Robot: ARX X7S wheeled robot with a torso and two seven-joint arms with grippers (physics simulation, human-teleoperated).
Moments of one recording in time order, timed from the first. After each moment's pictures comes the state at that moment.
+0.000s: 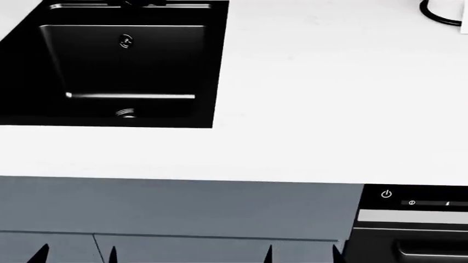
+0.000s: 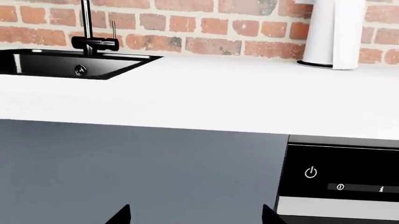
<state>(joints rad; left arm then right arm) 0.00 -0.13 0.17 0.01 -0.09 0.05 -0.18 0.02 0.15 -0.19 -0.07 0.09 0.04 0.19</state>
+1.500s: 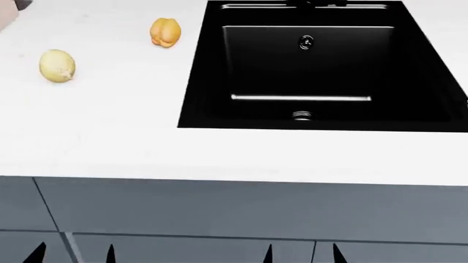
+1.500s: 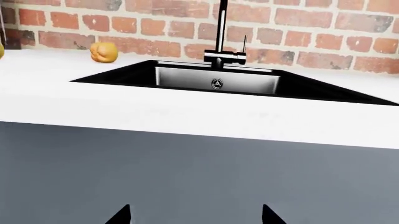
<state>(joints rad) 0.00 -0.17 0.22 0.03 -0.12 0.06 -0.24 0.02 0.19 -0.24 -0.08 0.10 0.02 0.25</state>
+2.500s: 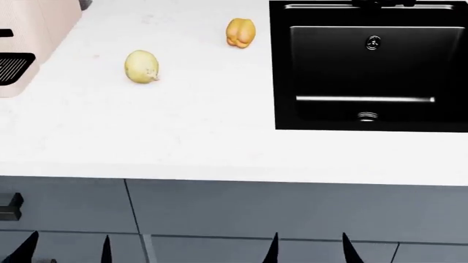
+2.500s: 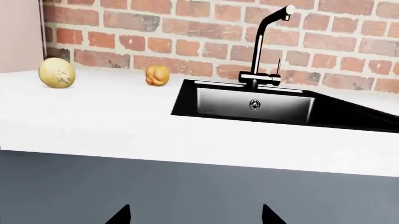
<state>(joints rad) 0.00 -0.22 0.25 0.16 -0.11 -0.05 -0.29 0.01 0.22 -0.25 -0.22 0.10 0.11 0.31</state>
